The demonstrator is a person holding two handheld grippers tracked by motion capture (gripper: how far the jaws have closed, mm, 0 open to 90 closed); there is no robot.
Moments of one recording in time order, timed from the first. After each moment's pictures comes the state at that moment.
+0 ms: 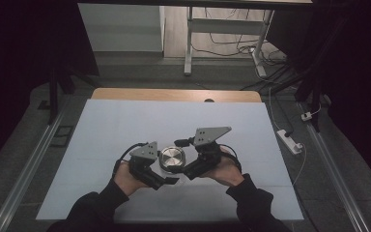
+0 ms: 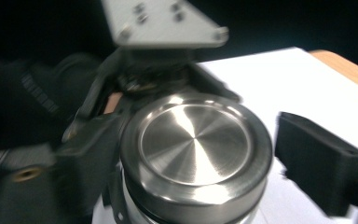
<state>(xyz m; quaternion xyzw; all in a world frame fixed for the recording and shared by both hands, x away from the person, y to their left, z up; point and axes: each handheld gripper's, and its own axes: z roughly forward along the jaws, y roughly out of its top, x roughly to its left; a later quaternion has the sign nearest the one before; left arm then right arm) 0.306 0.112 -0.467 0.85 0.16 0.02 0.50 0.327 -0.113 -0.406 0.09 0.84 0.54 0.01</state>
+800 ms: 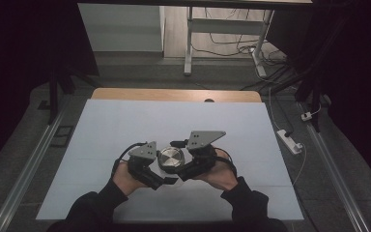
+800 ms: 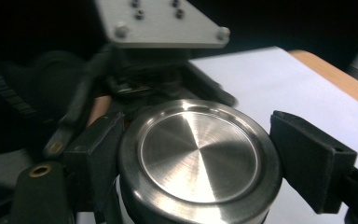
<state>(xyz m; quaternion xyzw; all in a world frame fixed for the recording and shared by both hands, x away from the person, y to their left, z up) 0.303 0.112 -0.464 0.85 0.13 0.01 0.50 0.317 -0.102 -0.408 0.07 0.84 0.54 0.04</state>
